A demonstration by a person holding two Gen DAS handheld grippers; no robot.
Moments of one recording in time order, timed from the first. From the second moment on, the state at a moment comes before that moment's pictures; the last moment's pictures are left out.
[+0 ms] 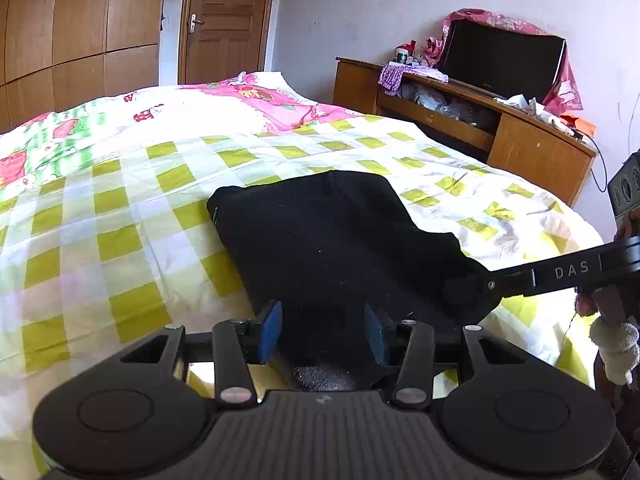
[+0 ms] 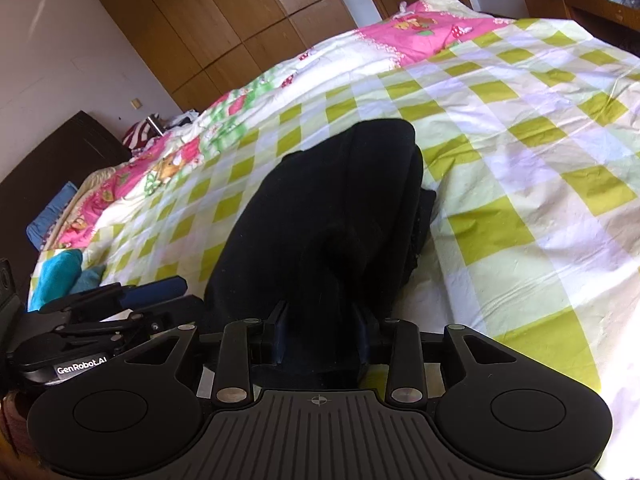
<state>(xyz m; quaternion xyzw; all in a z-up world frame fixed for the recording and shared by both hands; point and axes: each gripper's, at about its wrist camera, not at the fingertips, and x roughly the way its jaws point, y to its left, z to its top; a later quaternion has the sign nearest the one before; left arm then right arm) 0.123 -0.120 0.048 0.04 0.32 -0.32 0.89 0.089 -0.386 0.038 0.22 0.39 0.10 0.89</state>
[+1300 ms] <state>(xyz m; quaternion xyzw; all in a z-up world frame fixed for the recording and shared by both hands) 0.153 -0.134 0.043 0.04 0.33 -0.27 0.90 0.118 -0.414 0.038 0.27 0.32 -0.03 0.91</state>
